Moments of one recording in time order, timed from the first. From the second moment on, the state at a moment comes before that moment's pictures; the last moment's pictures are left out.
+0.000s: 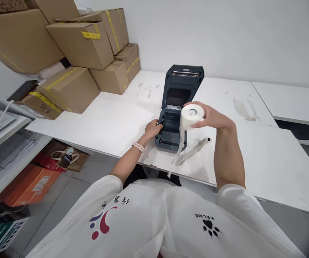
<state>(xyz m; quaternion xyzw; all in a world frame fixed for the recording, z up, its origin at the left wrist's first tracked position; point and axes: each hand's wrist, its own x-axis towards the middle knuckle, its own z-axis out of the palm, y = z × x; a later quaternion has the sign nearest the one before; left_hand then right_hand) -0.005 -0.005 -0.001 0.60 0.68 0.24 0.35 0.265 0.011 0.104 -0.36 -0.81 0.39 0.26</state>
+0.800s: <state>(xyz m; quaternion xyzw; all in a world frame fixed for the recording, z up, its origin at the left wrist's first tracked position) -0.002 -0.005 -0.004 0.57 0.68 0.27 0.37 0.366 -0.064 -0.046 -0.51 -0.59 0.47 0.41</state>
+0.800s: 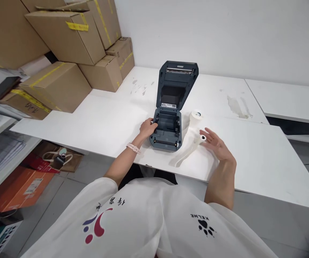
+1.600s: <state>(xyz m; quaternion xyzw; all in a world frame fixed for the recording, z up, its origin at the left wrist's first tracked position) -0.002 -0.008 -0.015 0.55 0.64 0.35 0.41 0.180 -0.052 0.037 -0.47 -0.87 0.08 0.14</state>
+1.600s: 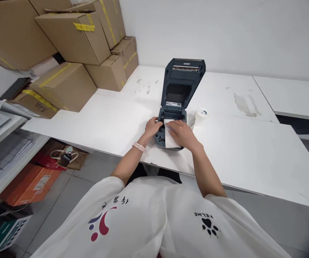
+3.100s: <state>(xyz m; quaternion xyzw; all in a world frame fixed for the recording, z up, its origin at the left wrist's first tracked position) 0.001 -0.009 -0.016 0.49 0.55 0.41 0.54 0.176 -0.123 0.009 -0.48 -0.86 0.06 0.19</state>
